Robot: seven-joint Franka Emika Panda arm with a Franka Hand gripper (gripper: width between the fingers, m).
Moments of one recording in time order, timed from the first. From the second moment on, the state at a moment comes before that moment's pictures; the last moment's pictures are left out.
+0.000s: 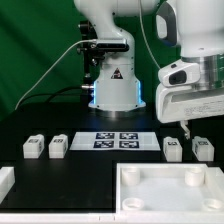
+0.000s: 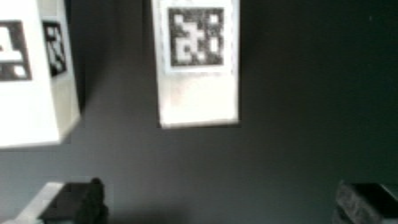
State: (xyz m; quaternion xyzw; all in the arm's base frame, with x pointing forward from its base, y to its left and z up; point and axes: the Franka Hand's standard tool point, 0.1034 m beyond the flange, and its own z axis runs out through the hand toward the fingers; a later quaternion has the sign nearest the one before) arm 0.419 0.174 0.055 -1.00 0.00 0.07 0.07
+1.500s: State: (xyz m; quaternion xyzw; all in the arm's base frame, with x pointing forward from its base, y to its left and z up) arm 0.366 0.186 0.010 -0.89 0.00 0.44 0.05
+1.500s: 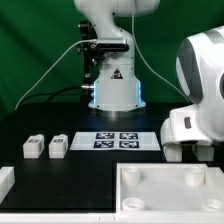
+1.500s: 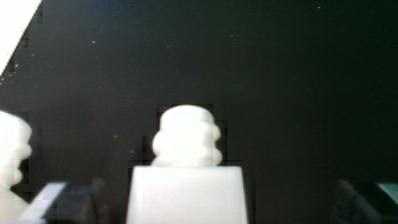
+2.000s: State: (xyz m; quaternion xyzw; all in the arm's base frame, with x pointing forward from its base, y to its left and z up) arm 0.366 0.186 0.010 -0.89 0.00 0.44 0.05
